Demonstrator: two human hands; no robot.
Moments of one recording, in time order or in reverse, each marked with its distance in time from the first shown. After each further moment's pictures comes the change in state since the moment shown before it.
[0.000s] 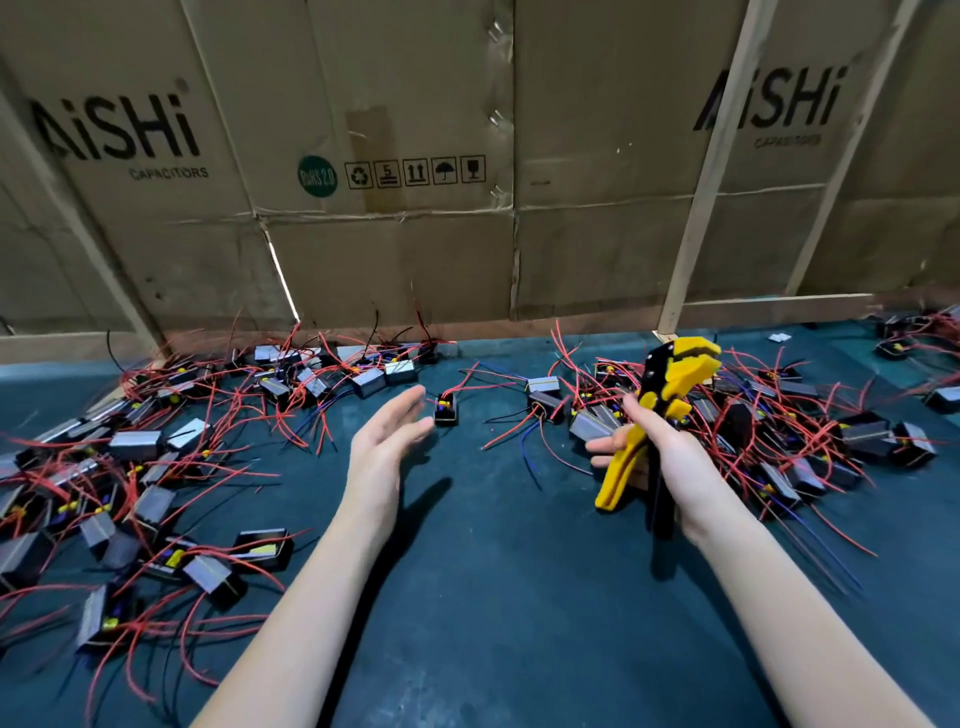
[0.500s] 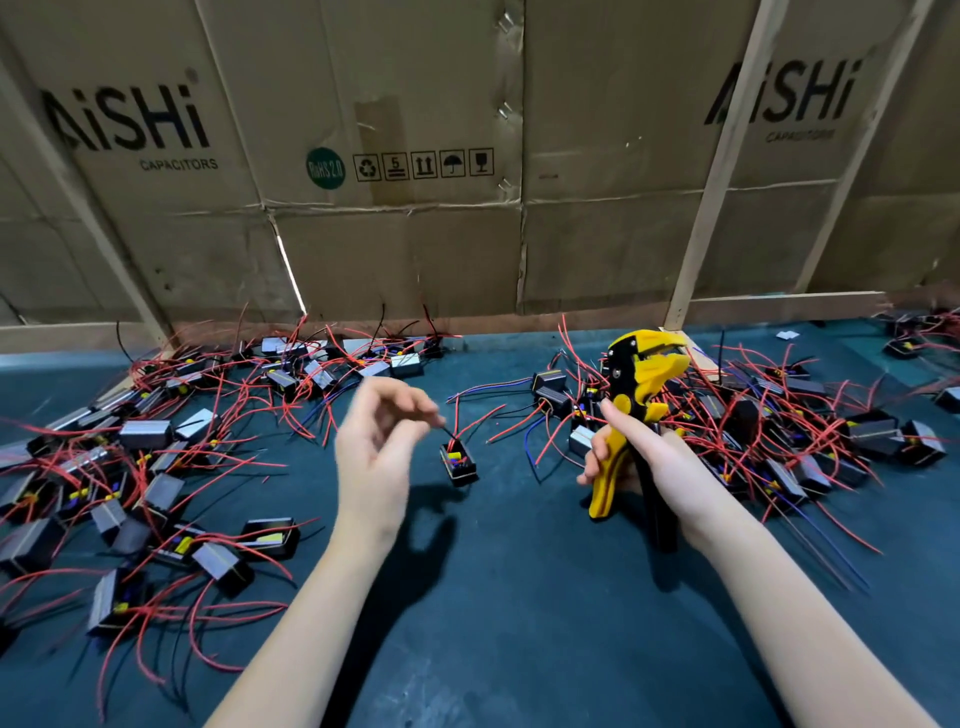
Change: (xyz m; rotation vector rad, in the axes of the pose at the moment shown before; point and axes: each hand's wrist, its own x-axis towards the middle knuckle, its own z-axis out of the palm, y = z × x) left_hand -0.036 0.026 0.005 0.090 -0.013 0.423; right_hand -0.016 -0.002 0.006 -0.113 -0.280 -0.070
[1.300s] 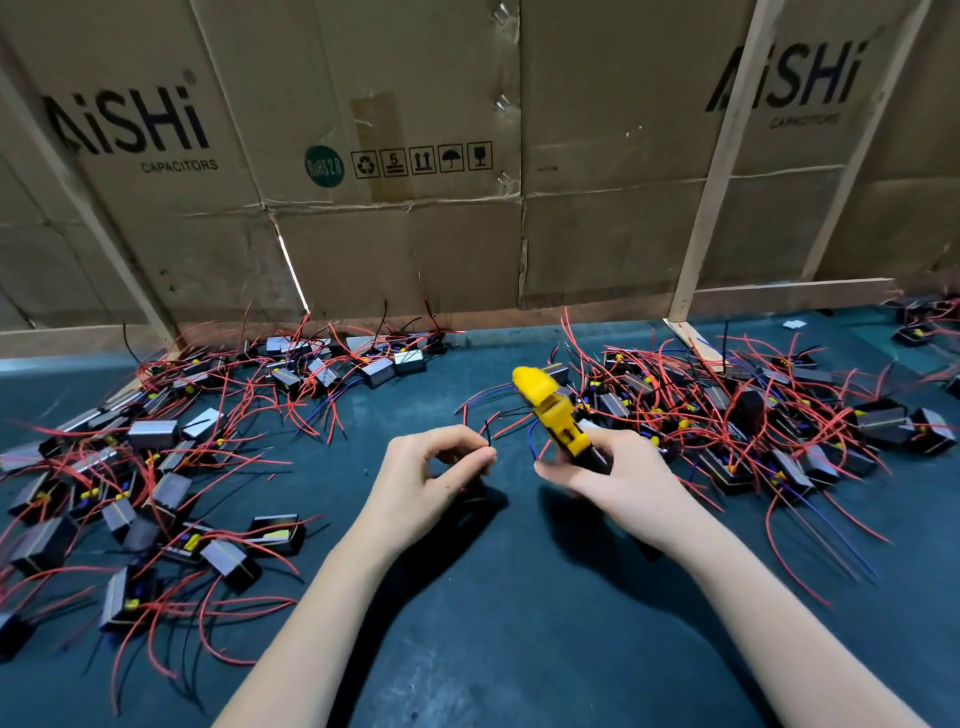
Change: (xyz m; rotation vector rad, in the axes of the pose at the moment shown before) left_hand -0.008 -0.007 0.000 0.527 -0.462 -0.004; right_hand -0.008 0.009 0.024 -0.583 0.000 -0.245
